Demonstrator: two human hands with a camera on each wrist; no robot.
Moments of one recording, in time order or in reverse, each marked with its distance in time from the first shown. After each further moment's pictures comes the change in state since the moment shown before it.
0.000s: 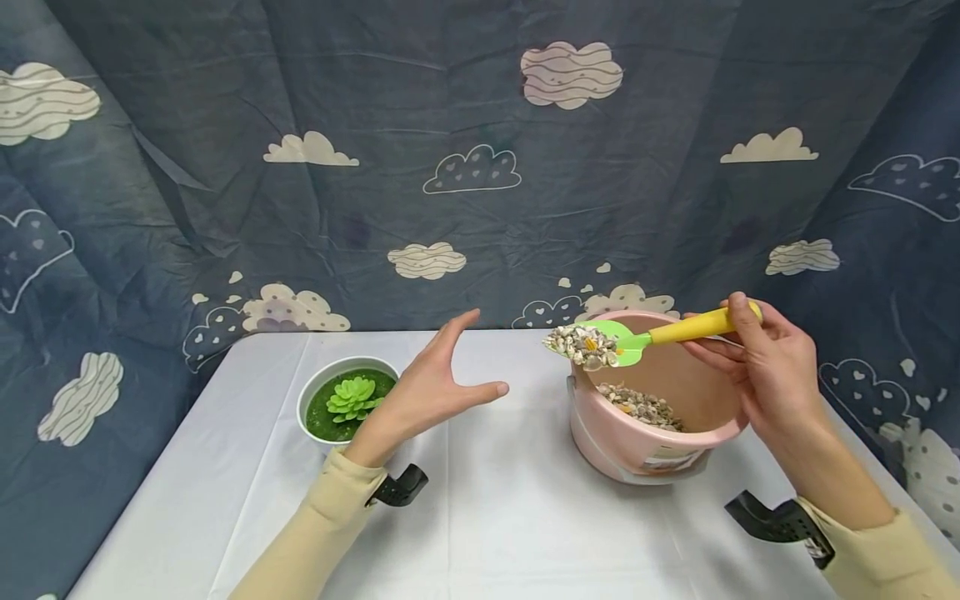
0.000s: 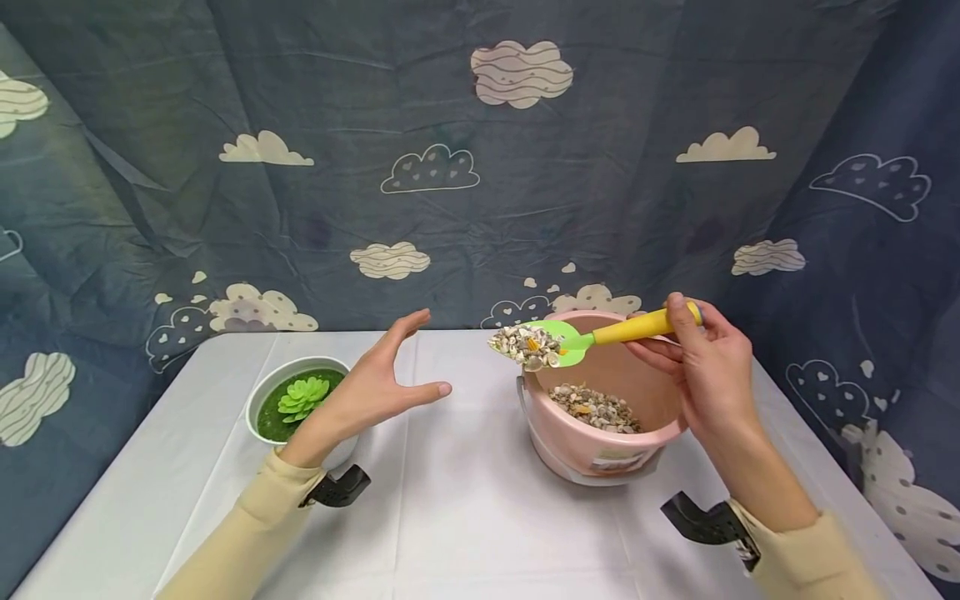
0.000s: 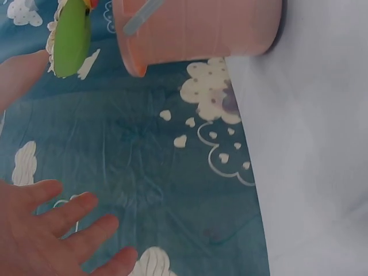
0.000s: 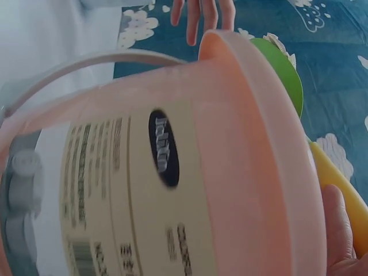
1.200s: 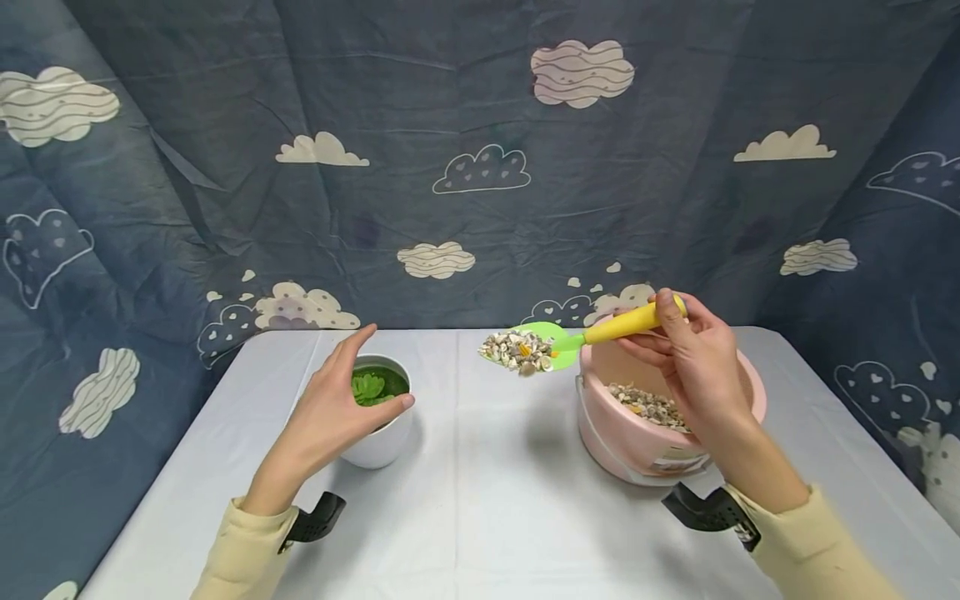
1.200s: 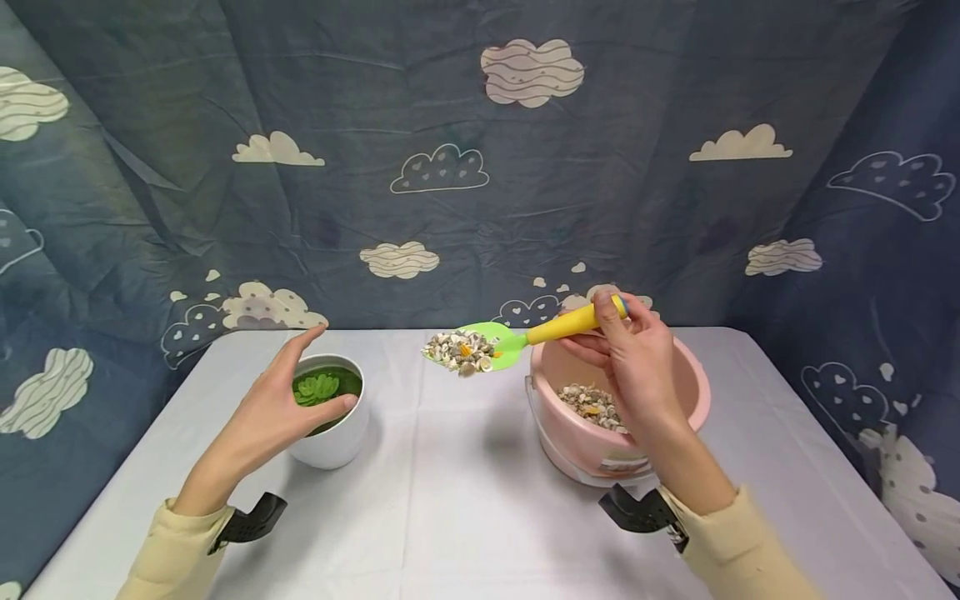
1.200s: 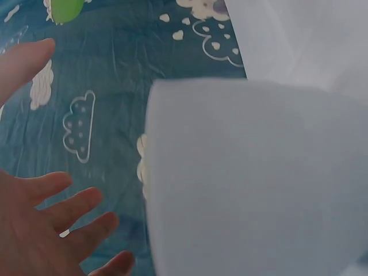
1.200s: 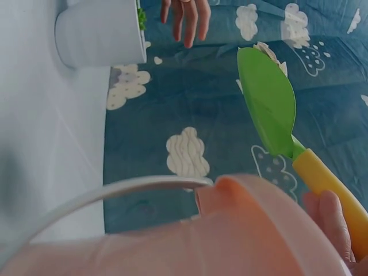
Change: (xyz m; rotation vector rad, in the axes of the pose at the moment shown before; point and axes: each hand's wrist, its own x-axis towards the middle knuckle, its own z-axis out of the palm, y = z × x) left_hand -0.064 -0.047 -0.071 0.217 0.186 -0.089; right_hand -0.002 0.031 0.067 0.061 -0.154 -0.015
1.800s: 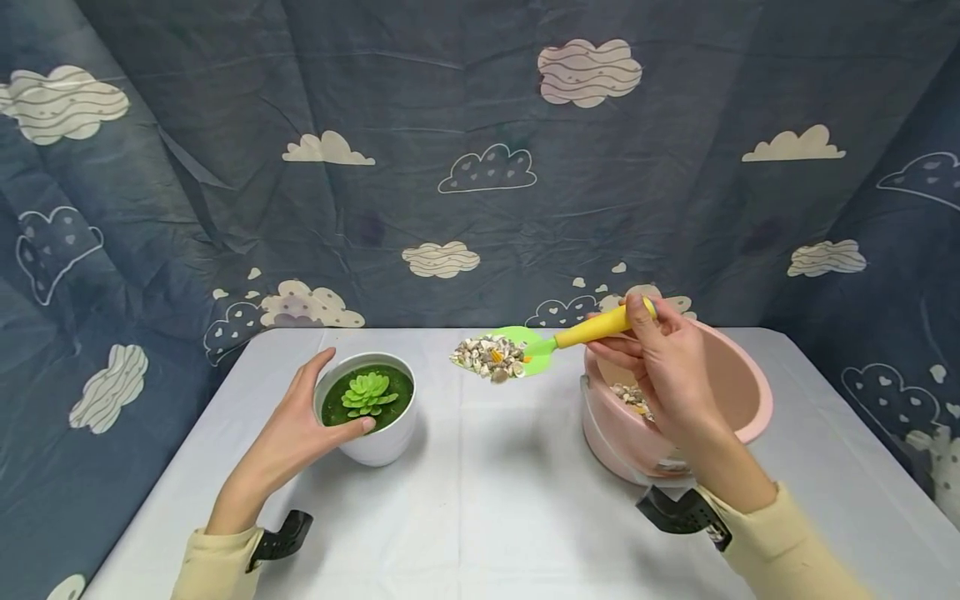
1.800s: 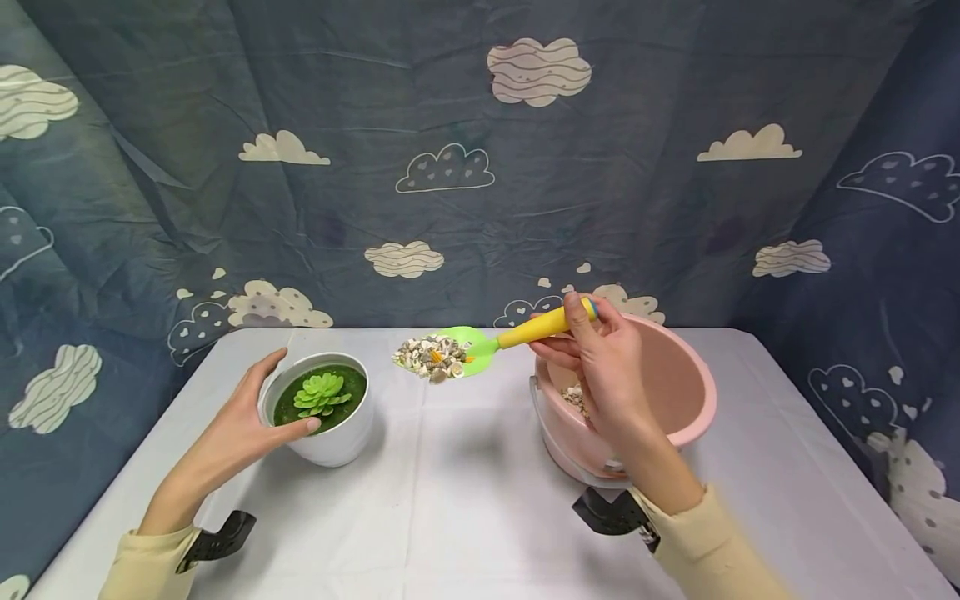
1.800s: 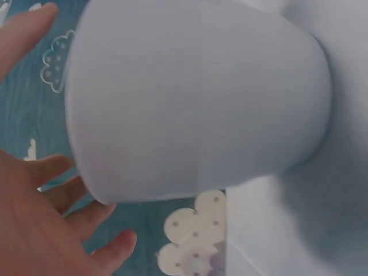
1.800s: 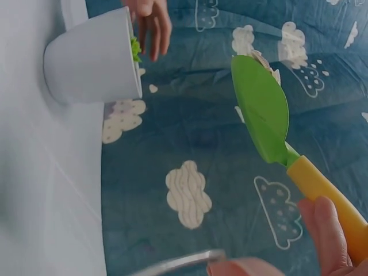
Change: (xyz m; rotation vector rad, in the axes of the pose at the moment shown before) left_hand -0.020 -0.051 -0.013 -0.107 -0.058 -0.119; right_hand -0.001 0.015 0.027 0.040 -0.086 0.022
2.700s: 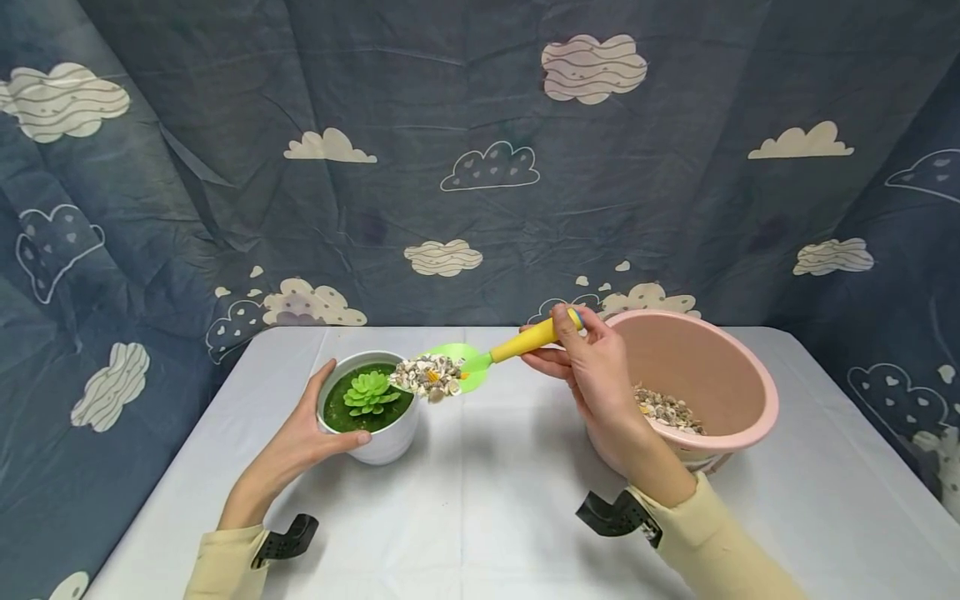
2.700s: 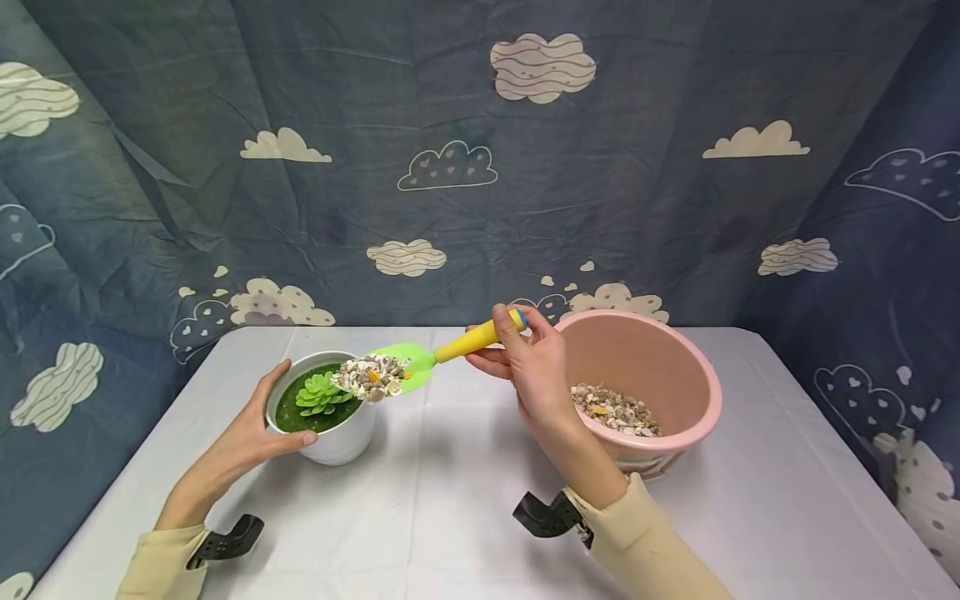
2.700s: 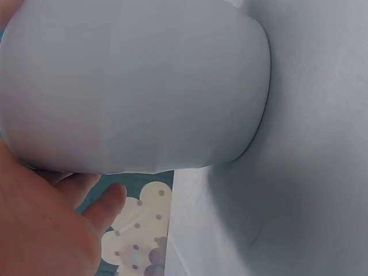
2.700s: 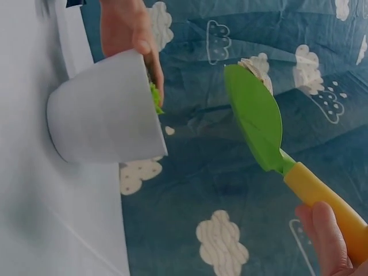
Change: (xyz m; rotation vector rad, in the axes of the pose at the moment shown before) left_hand 0.006 -0.033 0.014 -0.340 -0.087 -0.026; right_hand 0.008 0.049 0.051 -0.040 0.013 0.097
